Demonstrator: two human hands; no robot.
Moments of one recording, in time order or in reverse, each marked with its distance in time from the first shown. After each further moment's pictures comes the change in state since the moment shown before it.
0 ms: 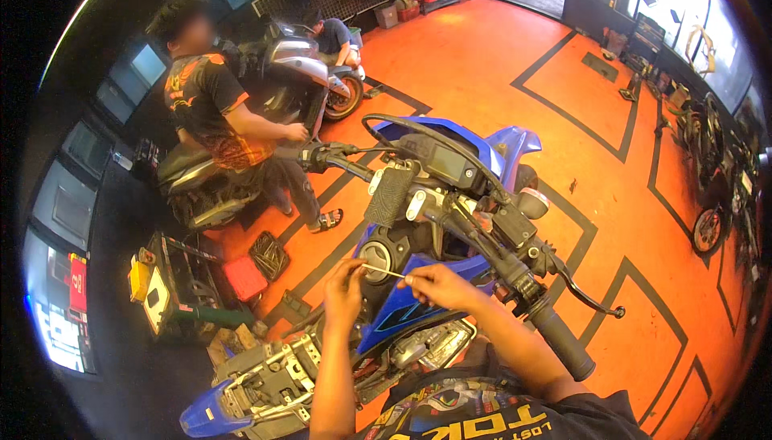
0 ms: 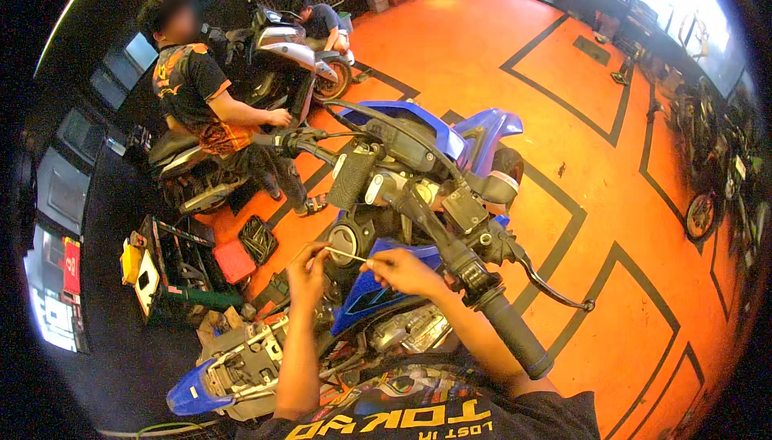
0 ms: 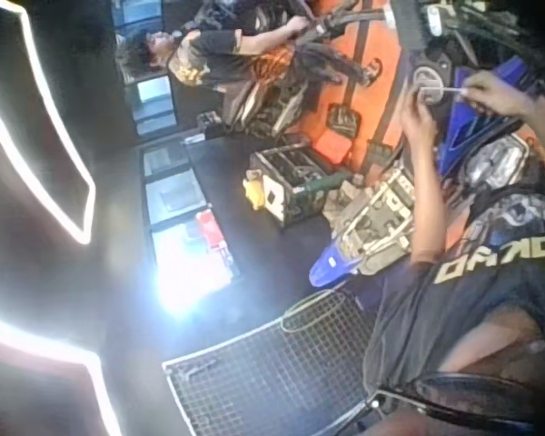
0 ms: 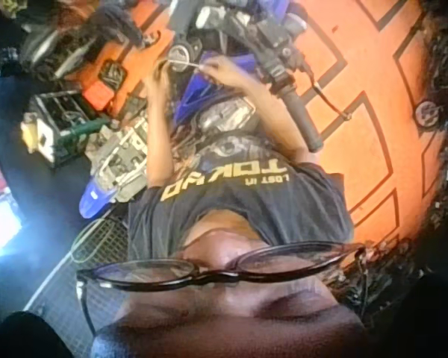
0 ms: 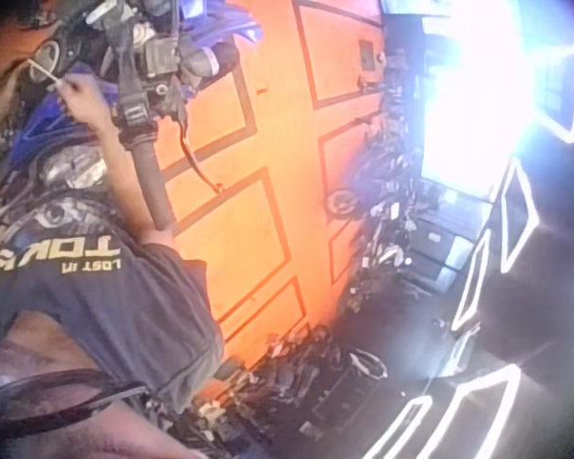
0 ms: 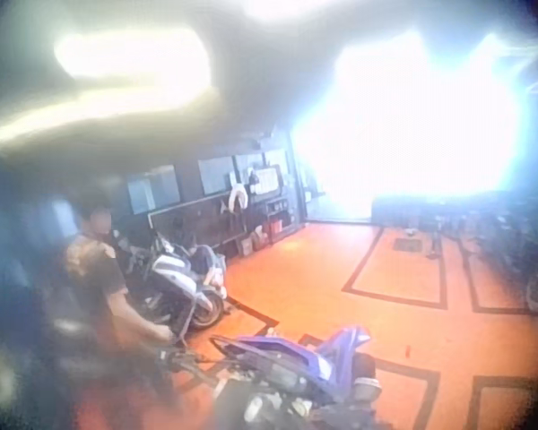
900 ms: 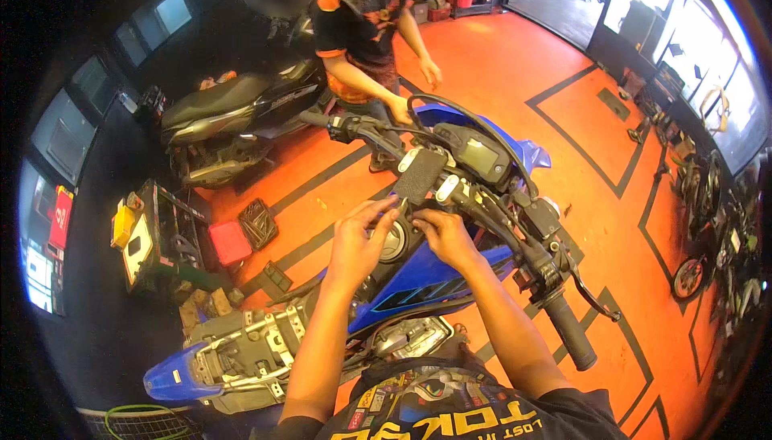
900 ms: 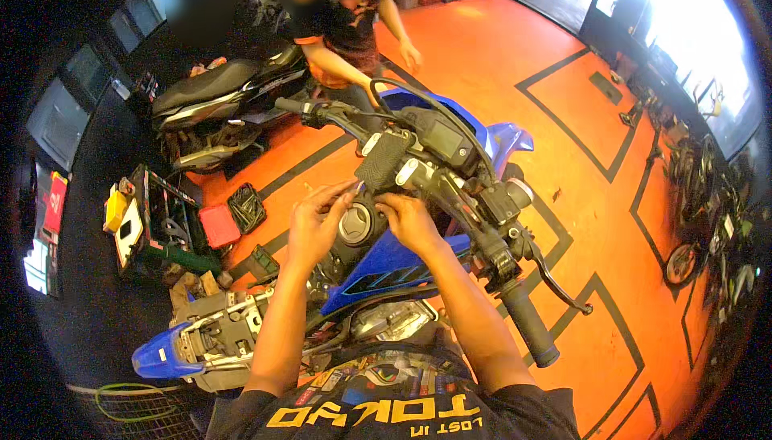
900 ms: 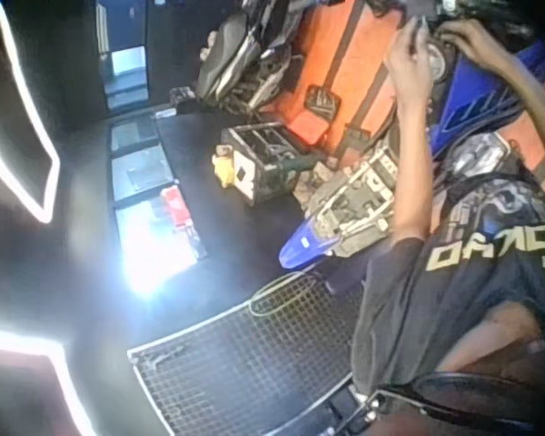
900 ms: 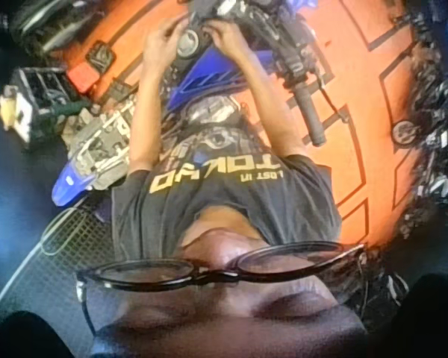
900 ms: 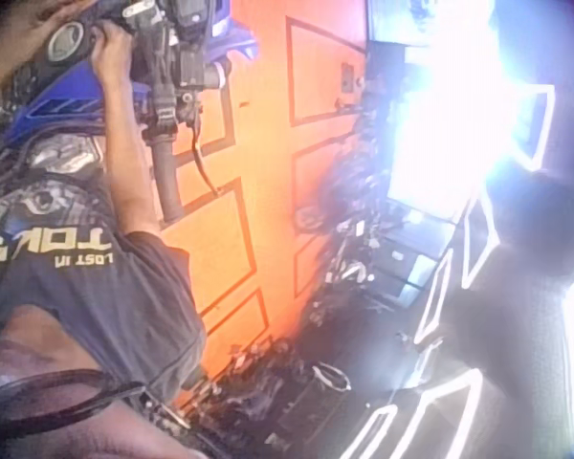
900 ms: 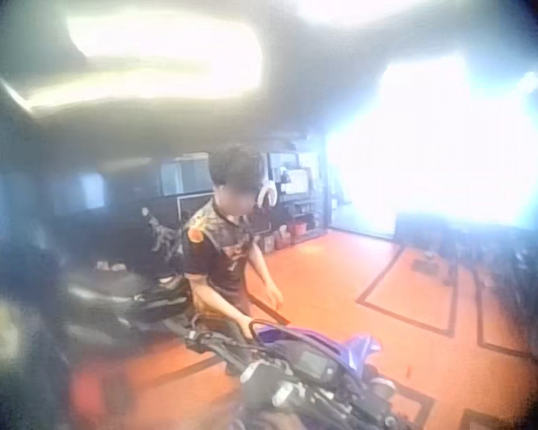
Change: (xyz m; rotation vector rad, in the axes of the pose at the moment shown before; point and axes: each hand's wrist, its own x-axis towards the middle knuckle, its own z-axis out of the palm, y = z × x) left_hand 0.038 0.069 -0.021 -0.105 -0.032 0.094; right_hand 0.046 -0.036 -0.003 -0.570 0.471 -0.549
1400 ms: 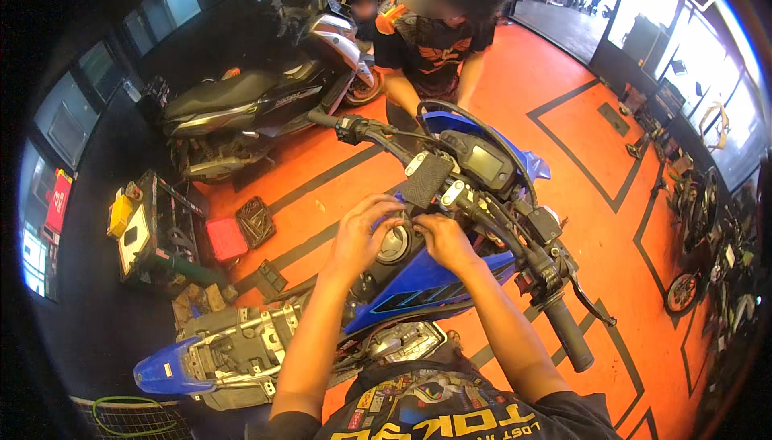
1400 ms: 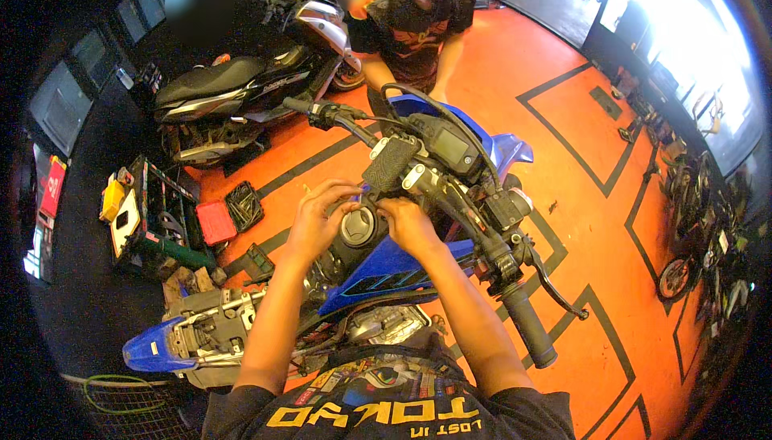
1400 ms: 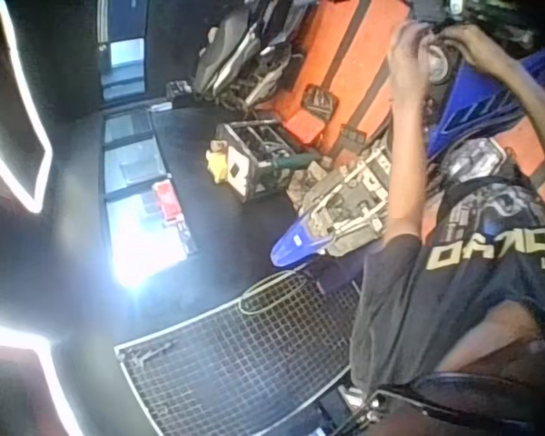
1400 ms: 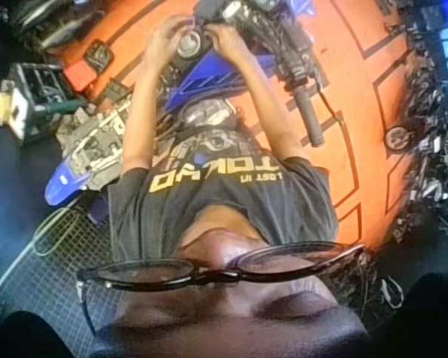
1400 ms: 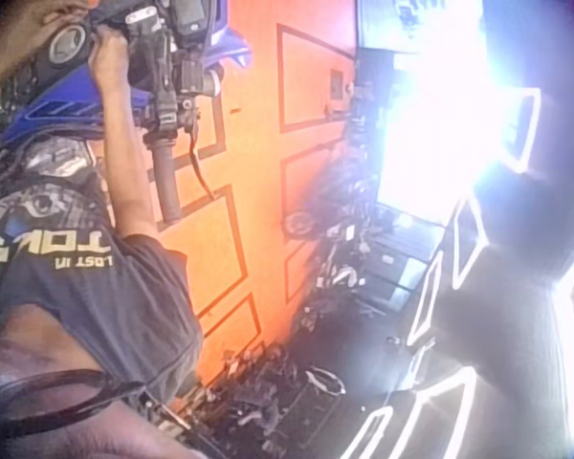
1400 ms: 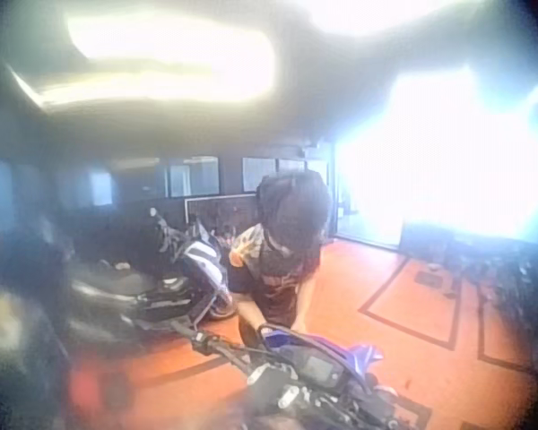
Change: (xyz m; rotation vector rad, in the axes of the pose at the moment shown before) left_hand 0.009 -0.012 -0.013 0.135 -0.065 0.264; right_hand 0.005 0.004 0.007 -0.230 -0.051 -0.184
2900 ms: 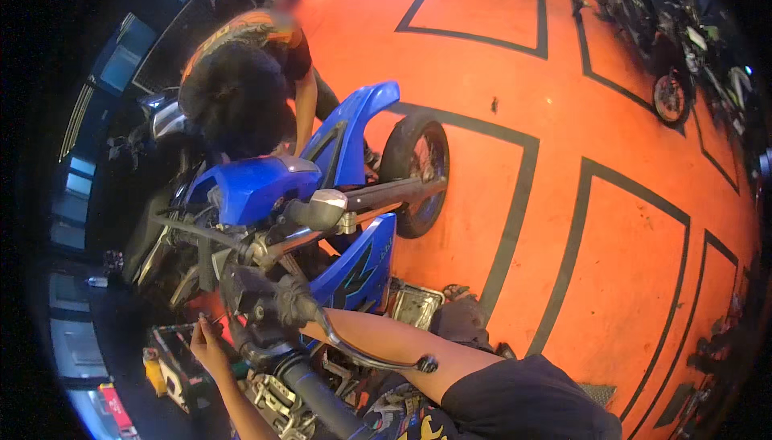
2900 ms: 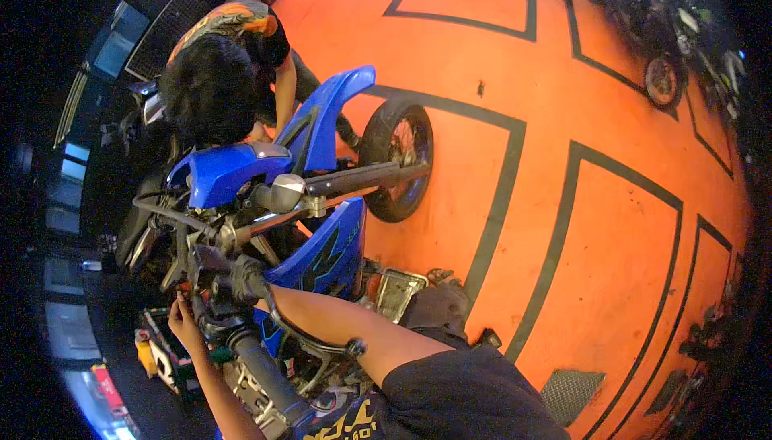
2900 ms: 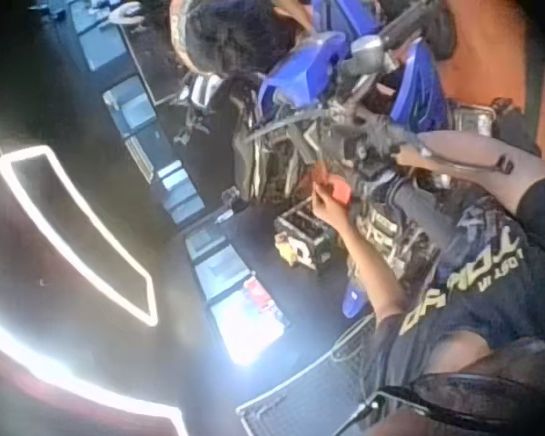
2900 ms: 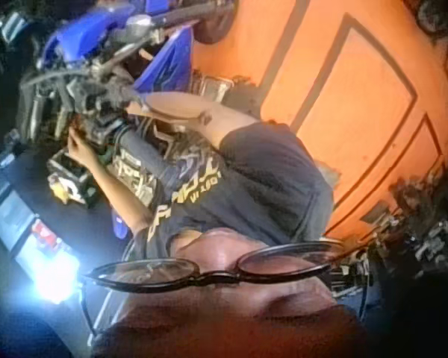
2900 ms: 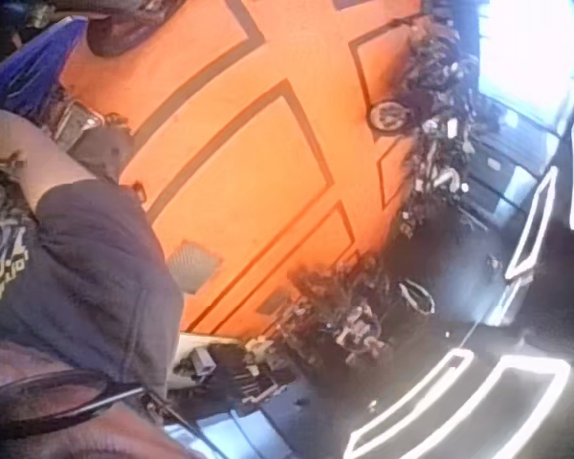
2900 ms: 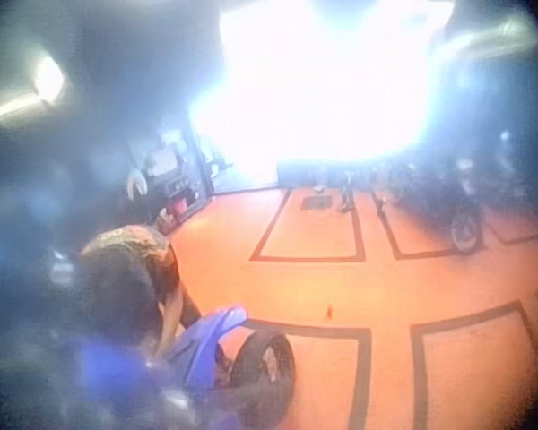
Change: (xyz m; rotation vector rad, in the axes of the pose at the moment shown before) left_hand -0.039 -0.011 0.037 0.221 0.205 -0.532; right_hand -0.033 0.056 0.127 0.204 0.011 -0.021
